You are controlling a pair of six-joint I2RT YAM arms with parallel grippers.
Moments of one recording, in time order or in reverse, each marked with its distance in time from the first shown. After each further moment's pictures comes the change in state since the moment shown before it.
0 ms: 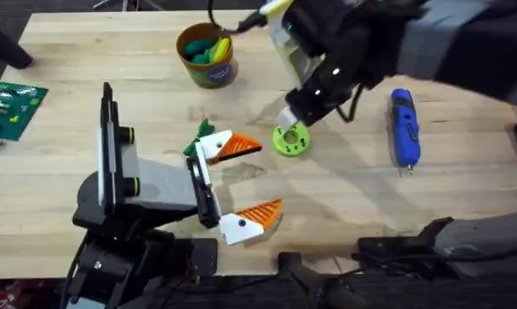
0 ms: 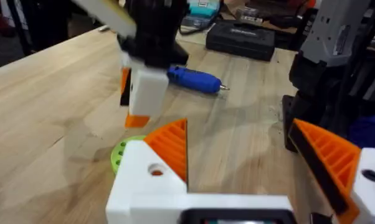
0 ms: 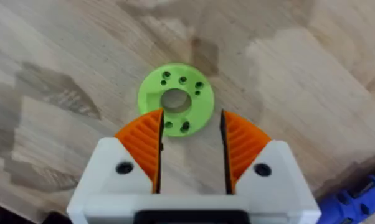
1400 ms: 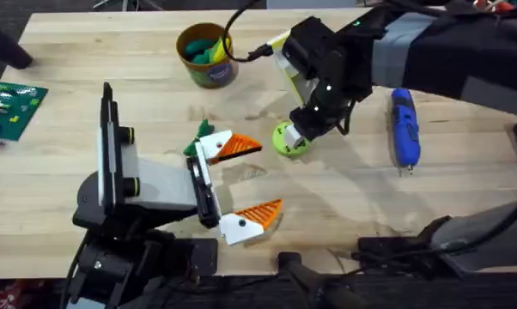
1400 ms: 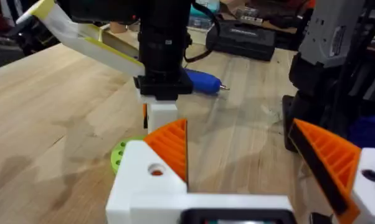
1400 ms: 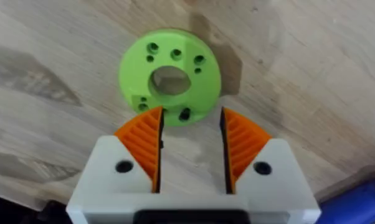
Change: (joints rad) left arm 0.000 0.000 0.000 0.000 0.000 0.000; right arm -0.020 0.082 -0.073 -0.022 -0.030 0.047
